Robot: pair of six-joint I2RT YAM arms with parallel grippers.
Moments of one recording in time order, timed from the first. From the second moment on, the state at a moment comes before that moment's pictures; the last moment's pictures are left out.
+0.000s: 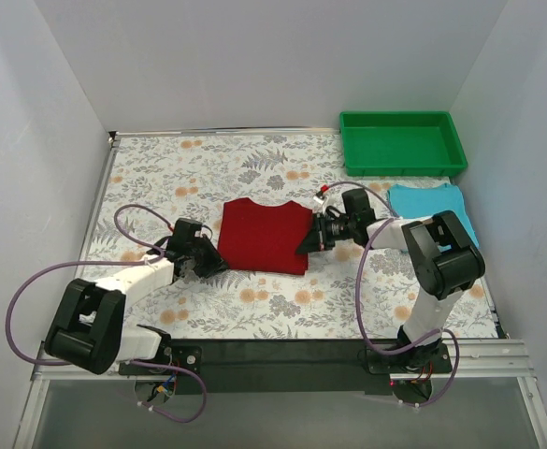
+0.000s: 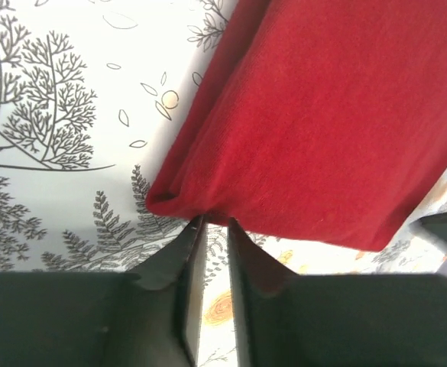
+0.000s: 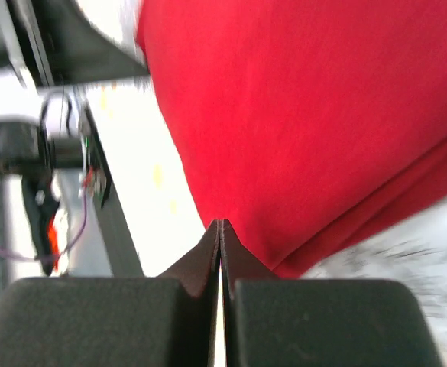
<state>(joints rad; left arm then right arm) -0.34 1.31 0.51 -0.15 0.15 -0.94 0.41 1.79 0.78 0.23 -0.95 0.42</state>
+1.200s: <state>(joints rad) -1.02 1.62 1.11 -0.30 -0.28 -0.42 0.19 1.39 0.97 -0.29 -0.30 0.28</state>
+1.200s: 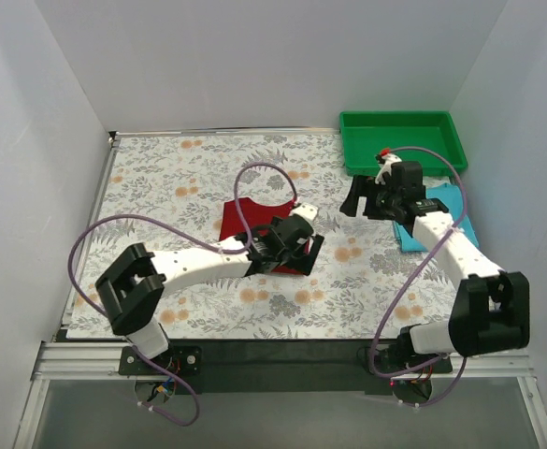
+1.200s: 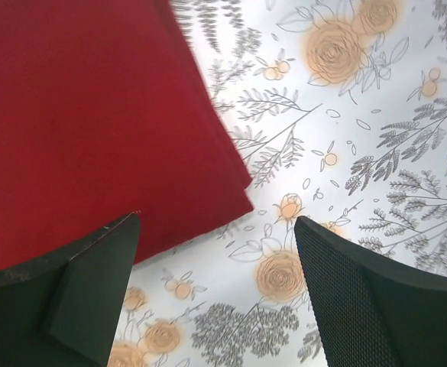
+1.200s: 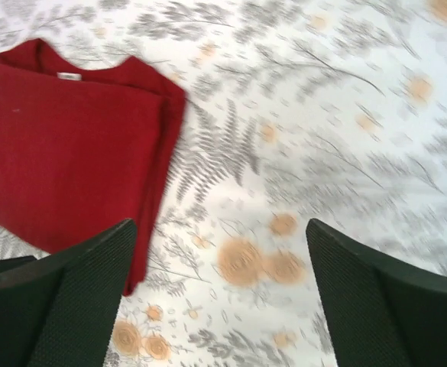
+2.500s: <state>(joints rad) -1.18 1.86 1.22 -0.40 -0.51 -0.32 0.21 1.35 0.49 0.04 -0.57 0.73</state>
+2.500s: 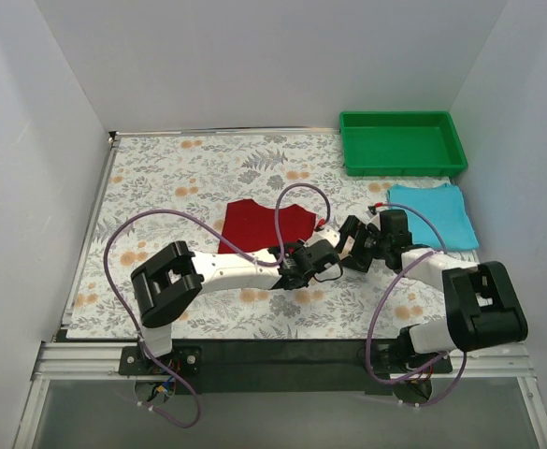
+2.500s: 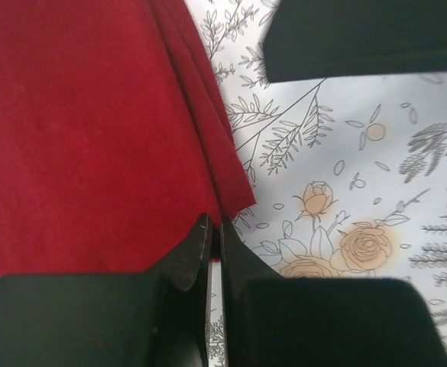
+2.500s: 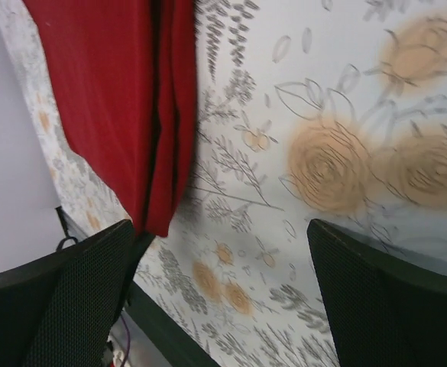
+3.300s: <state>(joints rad) -1.17 1.81 1.24 -0.32 -0.36 -0.44 0.50 1.84 0.71 0.46 -0.64 0.88</state>
